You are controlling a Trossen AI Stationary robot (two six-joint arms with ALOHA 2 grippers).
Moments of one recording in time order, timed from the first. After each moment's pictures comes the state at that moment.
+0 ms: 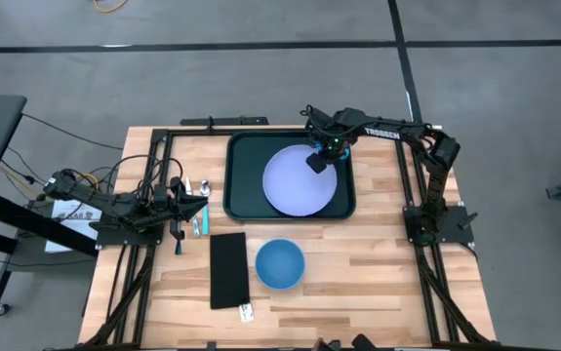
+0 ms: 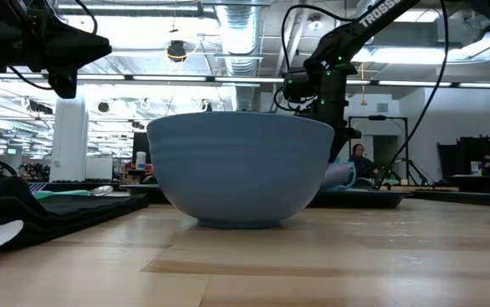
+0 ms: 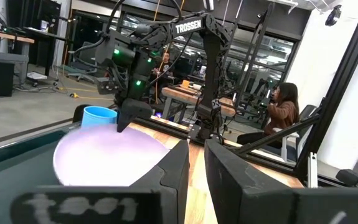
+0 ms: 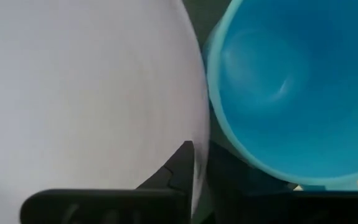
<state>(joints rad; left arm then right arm) -0.37 0.12 0.01 0.30 -0.59 -0.19 -0.58 1.89 1.42 -0.96 -0.01 0.23</state>
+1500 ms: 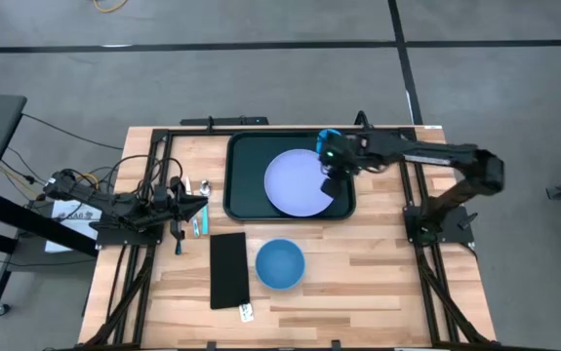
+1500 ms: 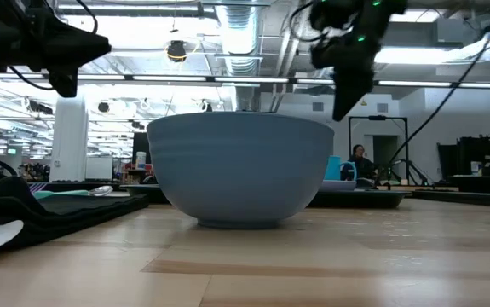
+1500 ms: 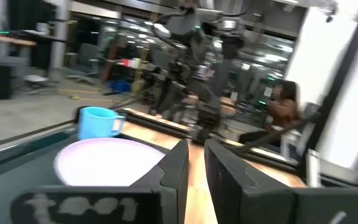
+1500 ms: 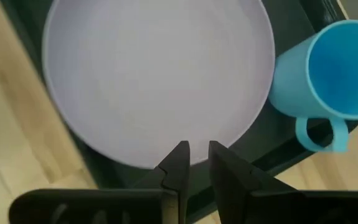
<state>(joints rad) -0.37 0.12 0.01 0.30 -0.57 -0.17 -0.28 1.46 1.21 -0.93 0.11 0.11</state>
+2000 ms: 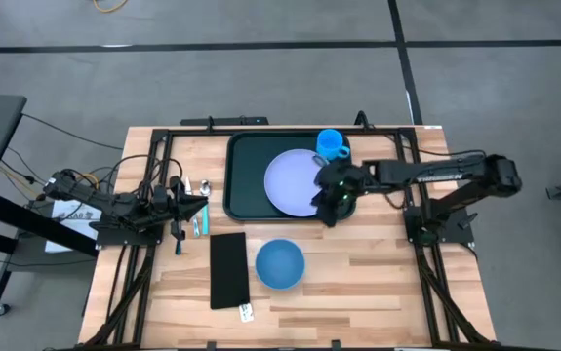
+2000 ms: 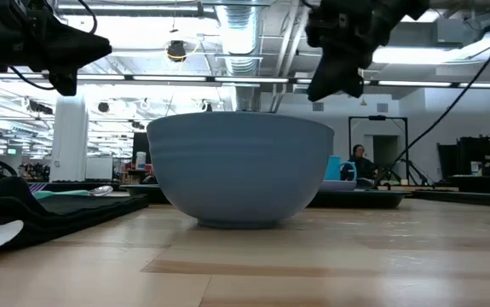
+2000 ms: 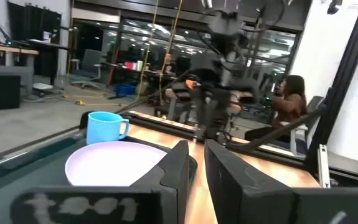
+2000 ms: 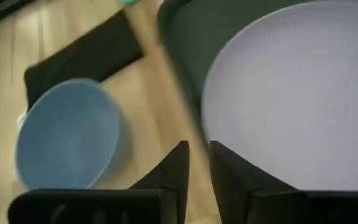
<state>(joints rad) -0.37 0.12 0.01 0.30 -0.59 -0.12 -0.06 1.38 1.01 -0.48 -0.07 0.33</state>
